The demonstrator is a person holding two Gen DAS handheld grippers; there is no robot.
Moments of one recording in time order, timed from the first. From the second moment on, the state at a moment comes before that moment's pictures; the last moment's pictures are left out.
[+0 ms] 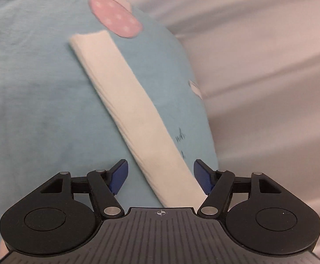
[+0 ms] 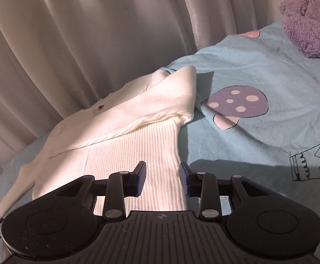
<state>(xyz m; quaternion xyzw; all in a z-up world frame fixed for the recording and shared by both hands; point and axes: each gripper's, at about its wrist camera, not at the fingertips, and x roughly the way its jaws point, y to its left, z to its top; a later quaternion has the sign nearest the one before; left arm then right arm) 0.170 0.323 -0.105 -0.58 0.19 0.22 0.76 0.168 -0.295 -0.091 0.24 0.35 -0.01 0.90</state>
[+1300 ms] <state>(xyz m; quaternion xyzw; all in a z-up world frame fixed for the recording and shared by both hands) 0.266 0.068 -0.079 -0.33 0.38 -0.10 0.86 0.202 -0.276 -0.083 0.24 0.35 0.07 0.90</state>
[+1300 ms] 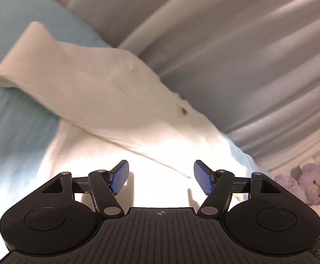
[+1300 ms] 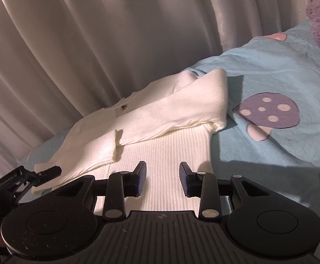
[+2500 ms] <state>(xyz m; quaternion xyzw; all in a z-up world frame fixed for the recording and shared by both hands) 0.273 0.115 -0.081 -0.25 0.35 0.00 0.90 0.298 -0.279 -0.068 0.09 0.30 0.01 0.95</state>
